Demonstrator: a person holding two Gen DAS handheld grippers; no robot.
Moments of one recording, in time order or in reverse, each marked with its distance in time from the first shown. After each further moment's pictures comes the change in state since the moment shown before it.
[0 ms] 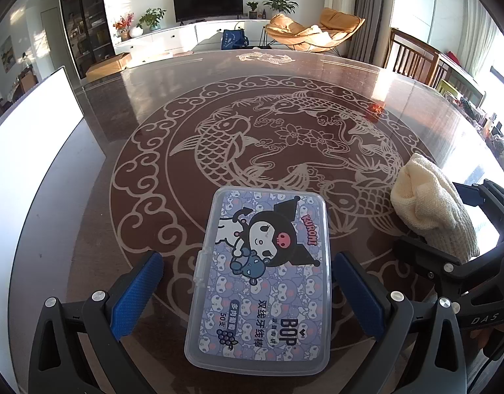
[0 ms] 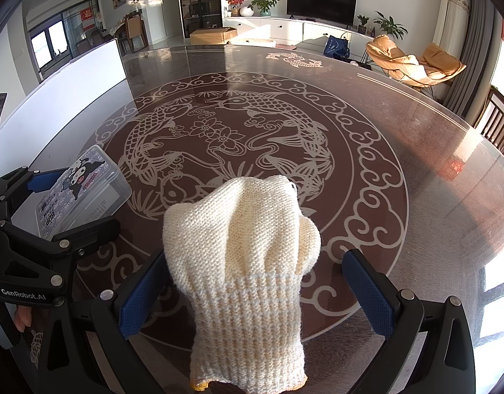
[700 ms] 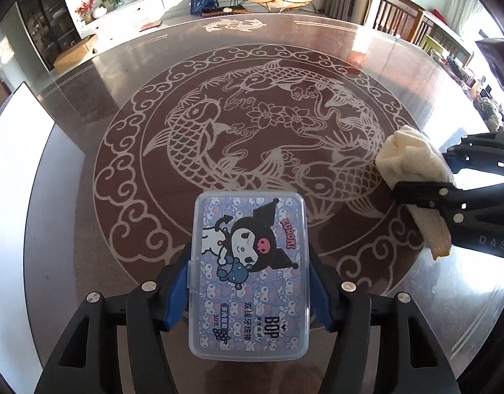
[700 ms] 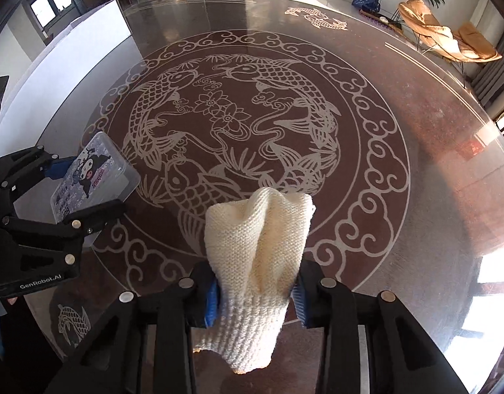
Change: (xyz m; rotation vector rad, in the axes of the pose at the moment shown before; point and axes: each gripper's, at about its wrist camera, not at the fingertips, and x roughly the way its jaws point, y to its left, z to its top) left arm -0.003 0.001 0.036 0.106 0.206 -0.065; right arm -0.010 -0.016 0.047 -0.077 0.292 0.065
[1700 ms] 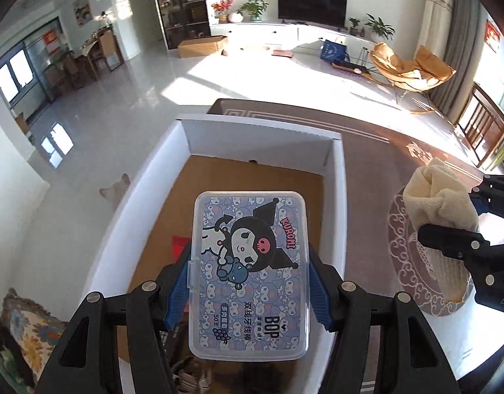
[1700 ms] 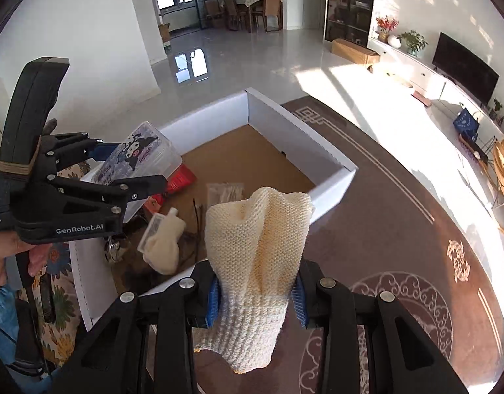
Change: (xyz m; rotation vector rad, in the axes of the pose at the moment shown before) left arm -0.222 0.351 -0.048 -0.423 -0.142 0.276; right arm -0.106 0.353 0.217 -0.431 -0.235 0.220
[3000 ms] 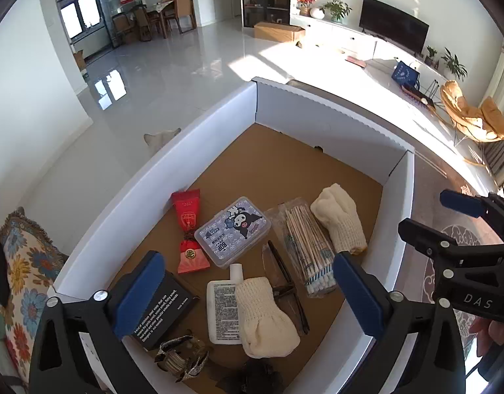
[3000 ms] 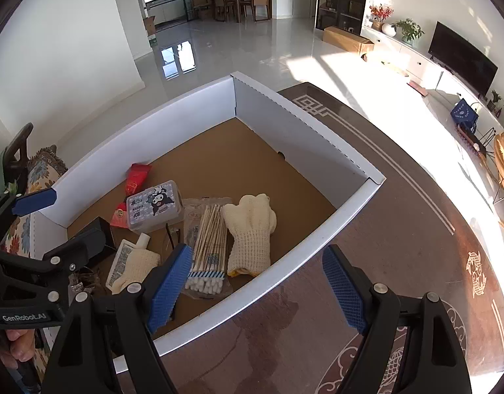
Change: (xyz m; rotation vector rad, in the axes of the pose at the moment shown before) left arm 0.019 -0.005 -0.032 -0.295 0.008 0.153; right arm 0.079 -0.017 0.010 0.072 0.033 -0.051
